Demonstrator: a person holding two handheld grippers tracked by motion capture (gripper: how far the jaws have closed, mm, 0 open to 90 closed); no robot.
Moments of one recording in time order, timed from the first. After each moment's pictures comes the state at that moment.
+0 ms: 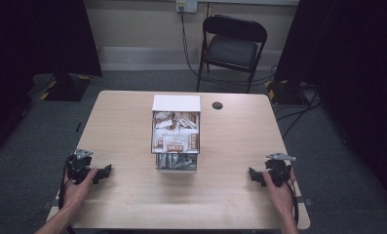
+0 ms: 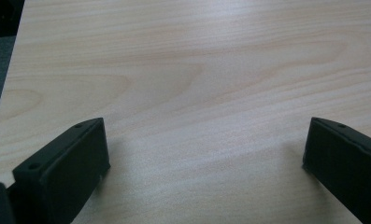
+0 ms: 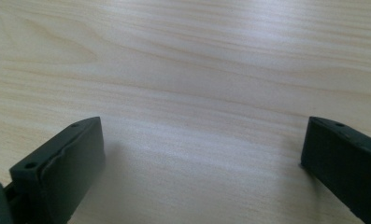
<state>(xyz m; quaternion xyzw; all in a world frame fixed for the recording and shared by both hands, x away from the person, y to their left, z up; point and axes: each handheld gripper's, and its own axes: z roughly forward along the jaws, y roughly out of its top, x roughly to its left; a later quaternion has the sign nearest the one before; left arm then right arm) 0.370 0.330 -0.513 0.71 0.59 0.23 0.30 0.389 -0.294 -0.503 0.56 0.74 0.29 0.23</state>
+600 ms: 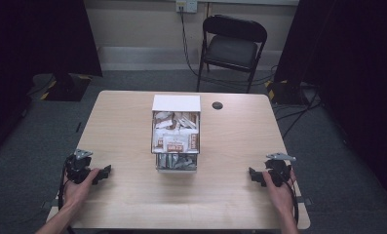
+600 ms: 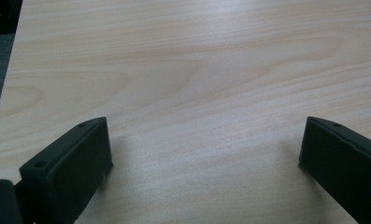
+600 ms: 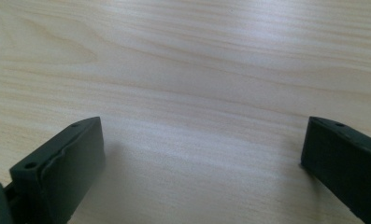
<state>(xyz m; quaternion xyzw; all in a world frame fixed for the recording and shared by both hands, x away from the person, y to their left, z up) 0.368 0.330 -0.511 0.72 0.59 0.22 0.29 0.389 -0.294 -0.503 0.56 0.74 0.29 0.23</state>
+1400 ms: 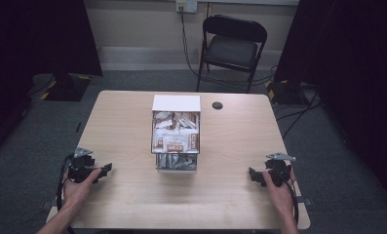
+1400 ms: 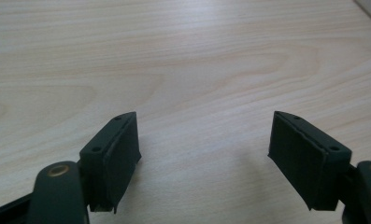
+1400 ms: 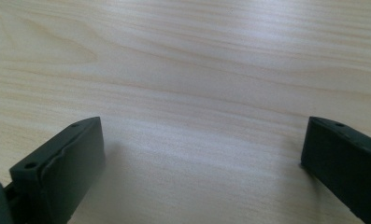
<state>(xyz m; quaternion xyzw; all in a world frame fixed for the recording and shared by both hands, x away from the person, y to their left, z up) 0.367 0.327 -0.498 0.72 0.58 0.18 0.34 0.389 -0.294 -0.503 0.56 0.74 0.29 0.23</state>
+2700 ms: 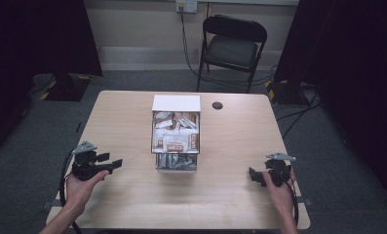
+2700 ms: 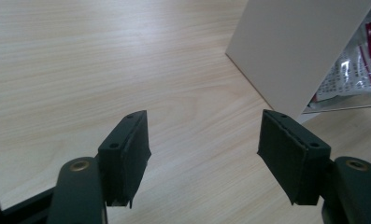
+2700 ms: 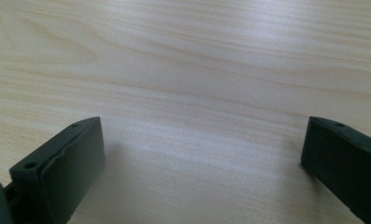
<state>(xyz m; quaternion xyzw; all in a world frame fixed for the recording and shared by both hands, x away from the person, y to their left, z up) 0.361 0.297 -0.452 0.74 0.50 0.13 0.43 0.389 -0.294 -0.503 0.56 0.74 0.29 0.23</state>
